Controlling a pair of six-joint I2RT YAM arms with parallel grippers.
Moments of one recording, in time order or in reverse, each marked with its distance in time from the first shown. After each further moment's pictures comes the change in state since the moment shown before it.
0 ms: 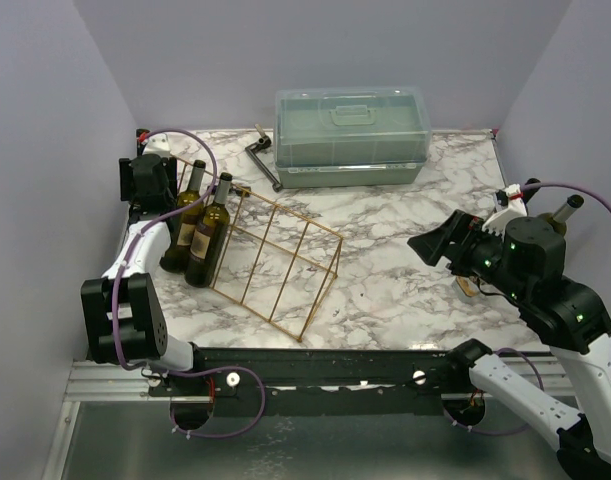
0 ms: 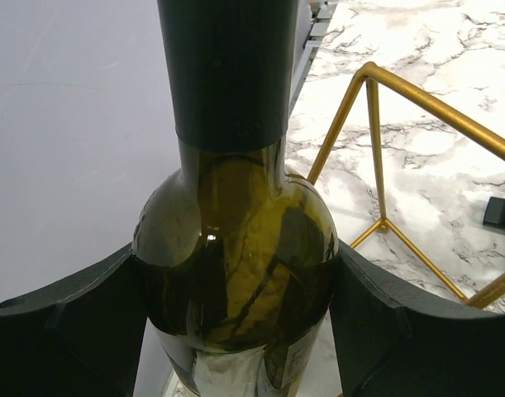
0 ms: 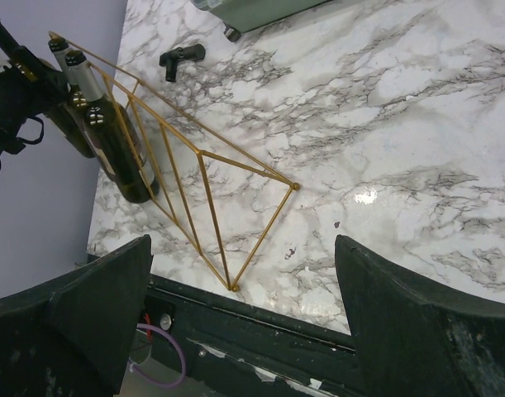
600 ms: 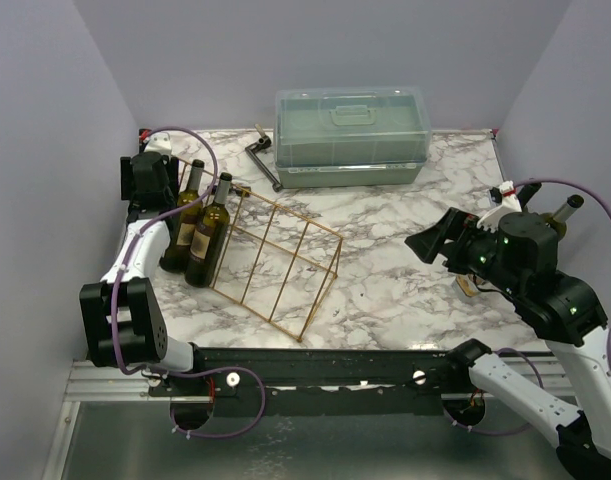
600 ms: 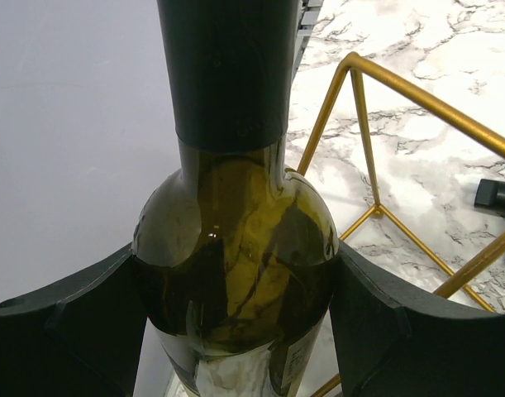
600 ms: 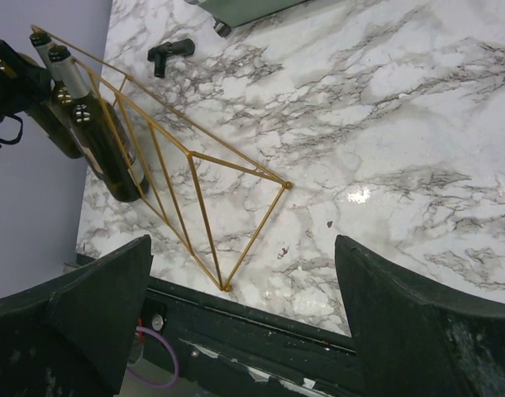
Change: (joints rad) left arm -0.004 -0.017 0.030 -0.071 0.006 0.007; right arm 0.000 0.032 0.000 -0.001 0.006 -0.014
